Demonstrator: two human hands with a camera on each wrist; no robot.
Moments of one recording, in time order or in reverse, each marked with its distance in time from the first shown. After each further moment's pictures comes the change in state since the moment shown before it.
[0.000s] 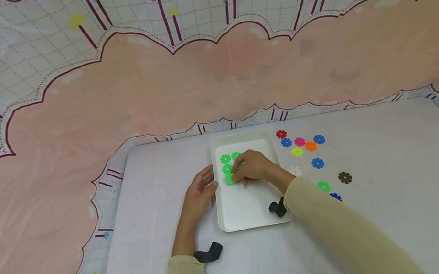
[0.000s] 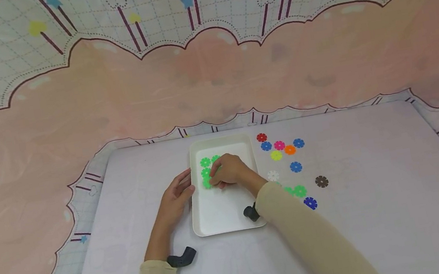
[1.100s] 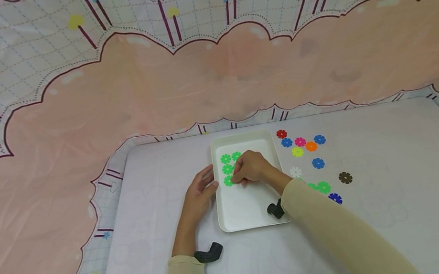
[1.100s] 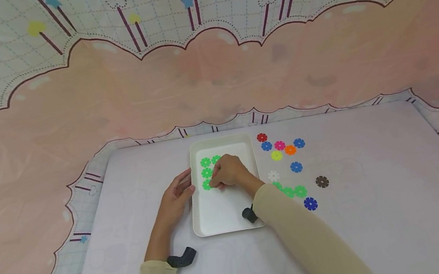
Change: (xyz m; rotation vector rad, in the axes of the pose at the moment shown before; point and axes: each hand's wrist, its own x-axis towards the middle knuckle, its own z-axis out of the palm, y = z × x) left_hand -0.002 0.004 0.001 0.002 0.007 -0.003; right_hand 0.005 0.001 0.007 -0.104 0.060 0.014
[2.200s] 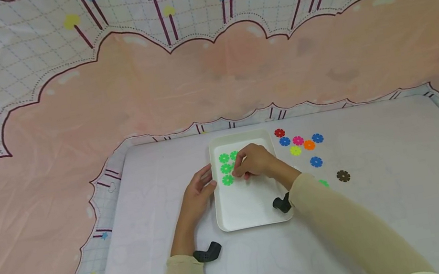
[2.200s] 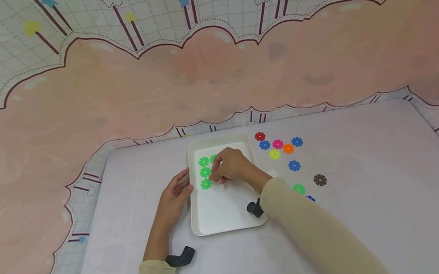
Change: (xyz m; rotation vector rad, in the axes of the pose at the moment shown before) left_hand 0.001 -0.004 -0.001 -0.026 -0.009 -0.004; right_hand -0.015 -0.008 -0.025 0.052 -0.036 0.006
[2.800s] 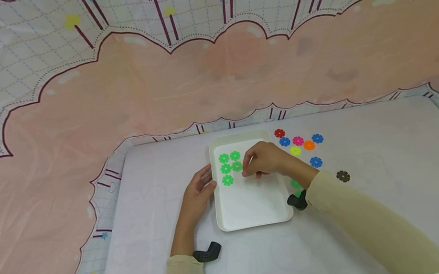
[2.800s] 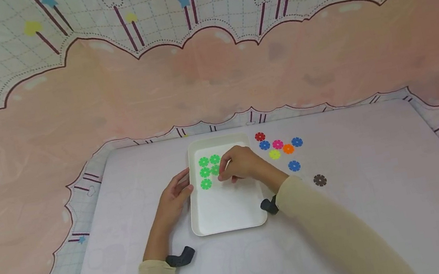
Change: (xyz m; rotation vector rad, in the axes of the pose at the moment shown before) left_hand 0.000 0.000 0.001 -0.005 0.009 -0.020; right_hand -0.021 0.005 -0.027 -0.076 -0.064 -0.058
